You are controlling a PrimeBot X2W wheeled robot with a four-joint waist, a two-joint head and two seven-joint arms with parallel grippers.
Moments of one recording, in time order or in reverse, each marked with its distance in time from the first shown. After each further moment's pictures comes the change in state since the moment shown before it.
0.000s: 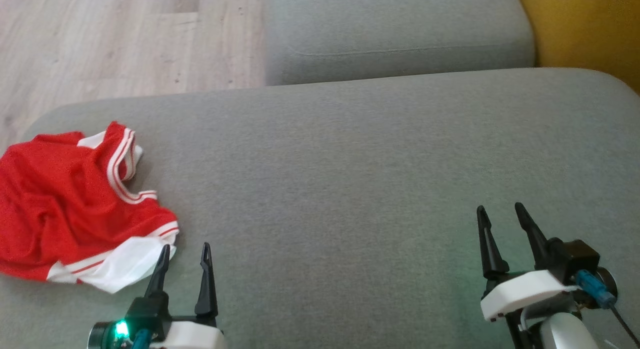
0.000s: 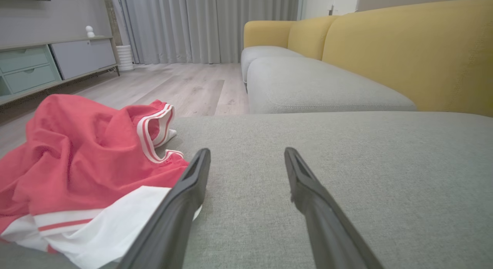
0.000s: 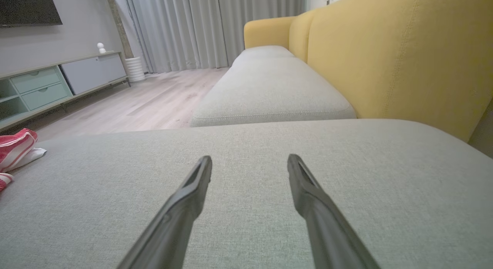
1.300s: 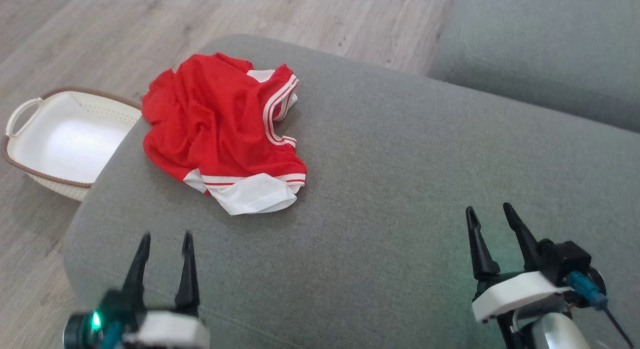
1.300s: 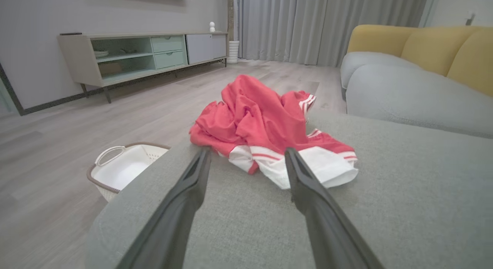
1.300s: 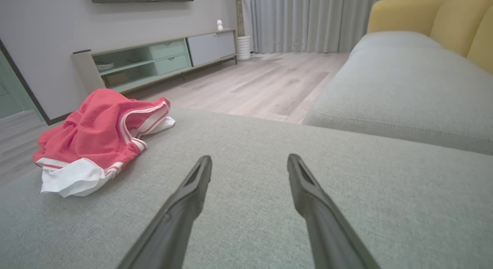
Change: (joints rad) left arm 0.031 0.081 0.001 -0.141 -0.053 0.009 0.063; right arm -0.003 -0.001 0.042 0.004 0.030 0.000 -0.019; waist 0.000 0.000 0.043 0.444
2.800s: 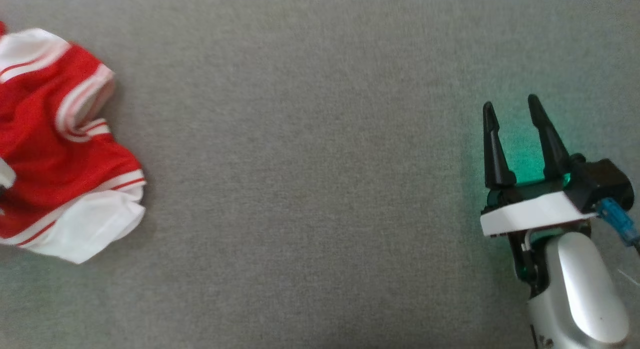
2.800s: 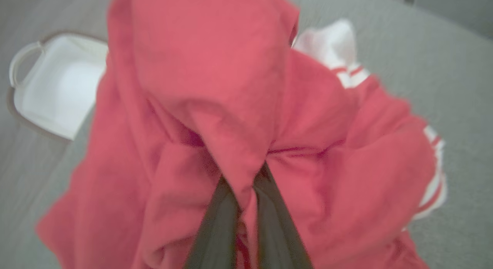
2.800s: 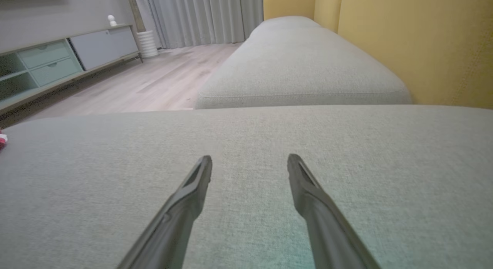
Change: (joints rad) left arm -0.481 0.335 0.296 0.014 -0.383 0.156 1.015; right arm -0.223 -0.005 -0.019 -0.140 -0.048 0.000 0.001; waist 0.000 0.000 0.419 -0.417
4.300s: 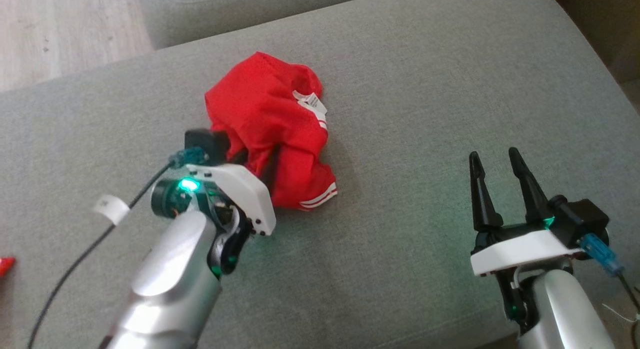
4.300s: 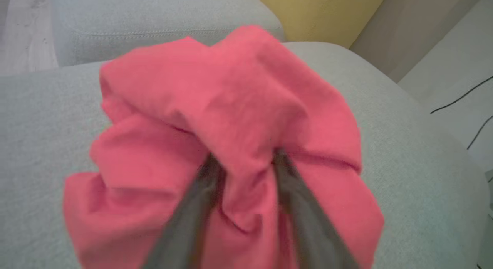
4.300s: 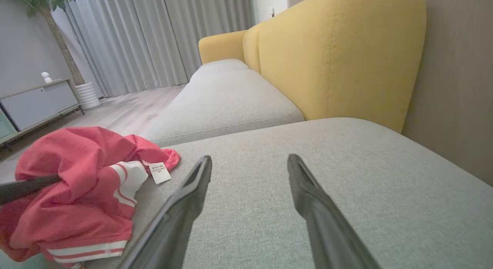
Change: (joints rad) left arm -0.122 -0.428 -0.571 0.352 0.075 -0.297 -0.570; right arm 0.103 0.001 0.035 0.079 0.101 0.000 -0.026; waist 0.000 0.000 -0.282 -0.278
